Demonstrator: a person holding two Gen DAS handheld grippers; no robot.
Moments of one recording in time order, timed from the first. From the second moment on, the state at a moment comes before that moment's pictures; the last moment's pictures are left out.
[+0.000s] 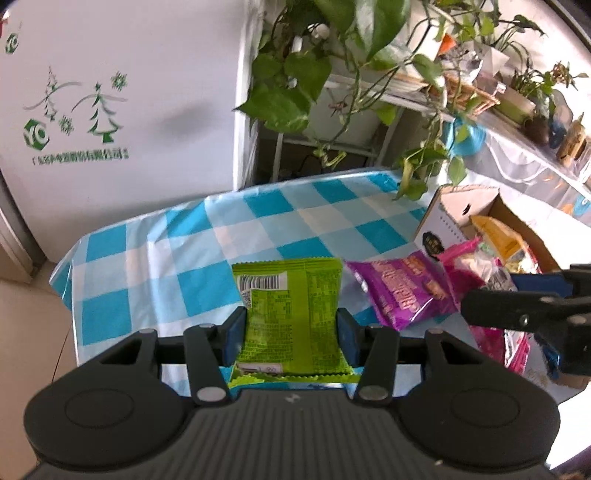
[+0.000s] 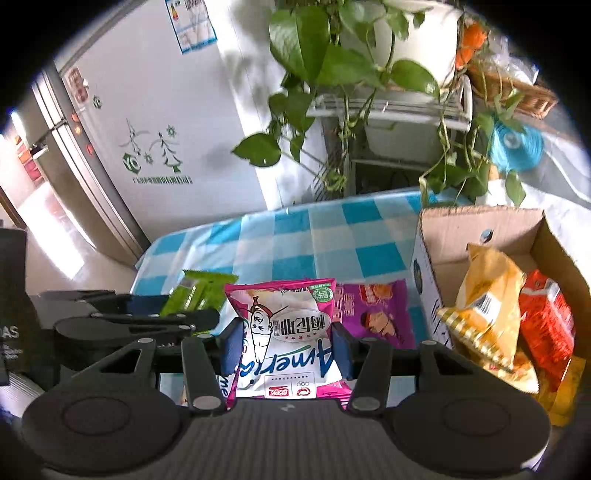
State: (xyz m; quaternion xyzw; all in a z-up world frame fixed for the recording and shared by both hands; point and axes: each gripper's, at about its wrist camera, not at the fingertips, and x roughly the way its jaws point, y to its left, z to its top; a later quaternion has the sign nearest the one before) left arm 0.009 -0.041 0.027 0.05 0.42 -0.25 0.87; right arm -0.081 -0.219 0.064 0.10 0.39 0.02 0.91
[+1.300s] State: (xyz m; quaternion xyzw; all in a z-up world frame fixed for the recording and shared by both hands) left arm -0.073 -0.214 0.058 0.02 0.38 -0.45 0.81; right arm -0.149 -0.397 0.096 0.22 0.30 -0.21 0.90
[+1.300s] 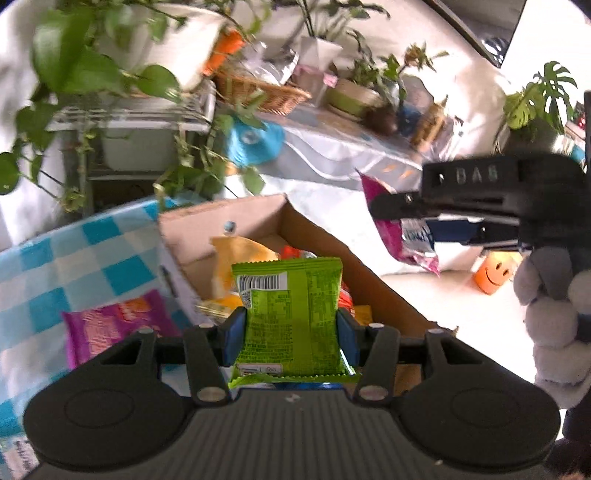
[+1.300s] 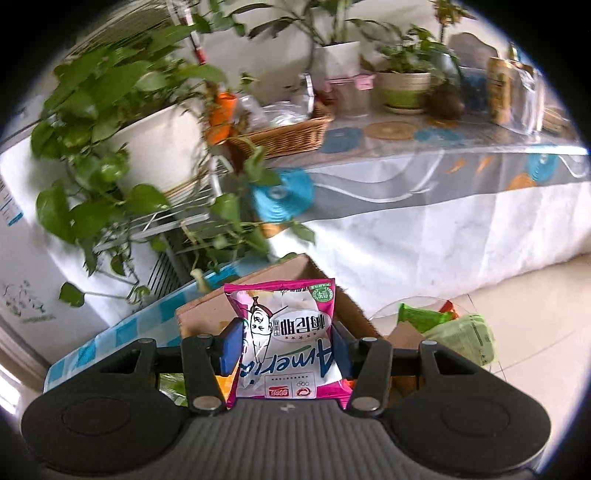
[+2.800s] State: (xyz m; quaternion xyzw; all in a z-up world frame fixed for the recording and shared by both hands) left arm -0.006 -0.089 0.037 0.06 0.43 -0.31 0.84; right arm -0.113 -0.351 0.096 0.20 0.29 -0.12 0.93
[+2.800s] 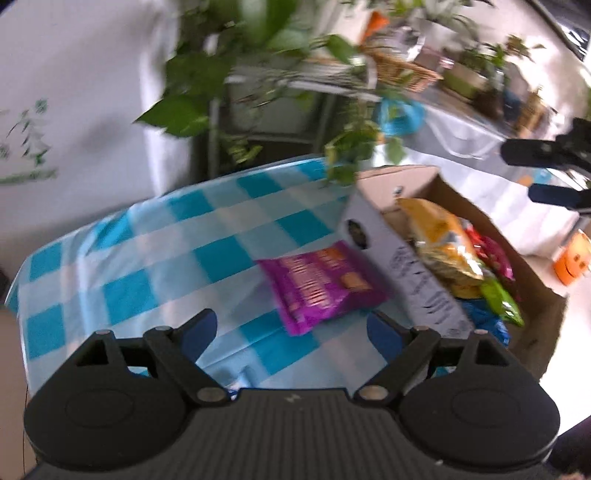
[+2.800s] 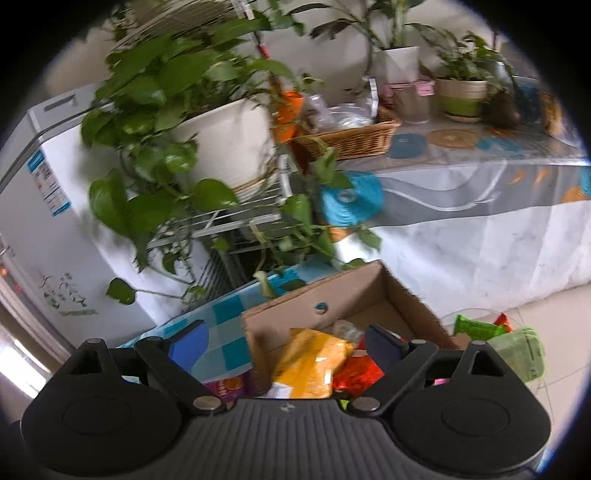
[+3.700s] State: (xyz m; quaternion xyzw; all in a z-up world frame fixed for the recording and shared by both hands) left arm 0.008 -0.054 -0.031 0.16 0.50 -0.23 0.82; right arm -0.038 -0.252 0.032 0.18 0.41 -0.03 0.89
